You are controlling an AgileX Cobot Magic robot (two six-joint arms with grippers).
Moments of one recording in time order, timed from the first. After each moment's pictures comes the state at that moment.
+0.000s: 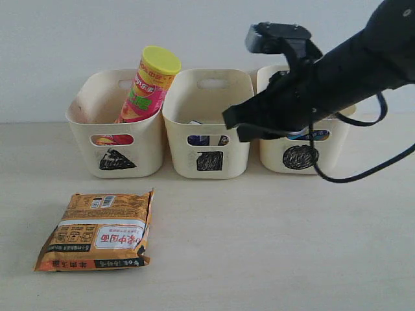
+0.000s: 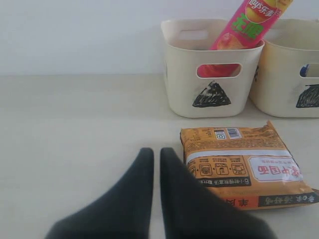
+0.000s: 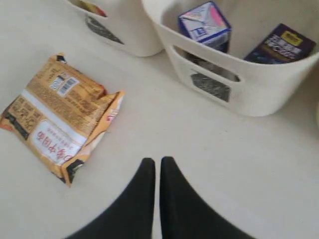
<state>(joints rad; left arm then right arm) -0.05 0.00 0.00 0.02 0.28 -0.03 0.45 1.60 -1.17 0.64 0.55 -0.53</state>
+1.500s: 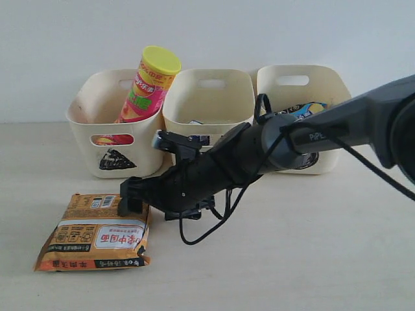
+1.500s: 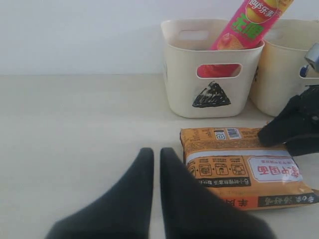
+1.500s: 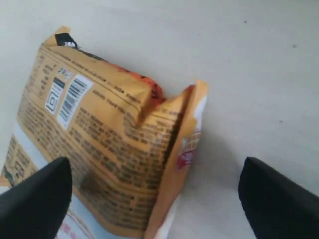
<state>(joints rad) -0.05 0.00 0.00 0.01 0.28 -0.03 0.68 2.23 -1.45 1.27 0.43 -0.73</state>
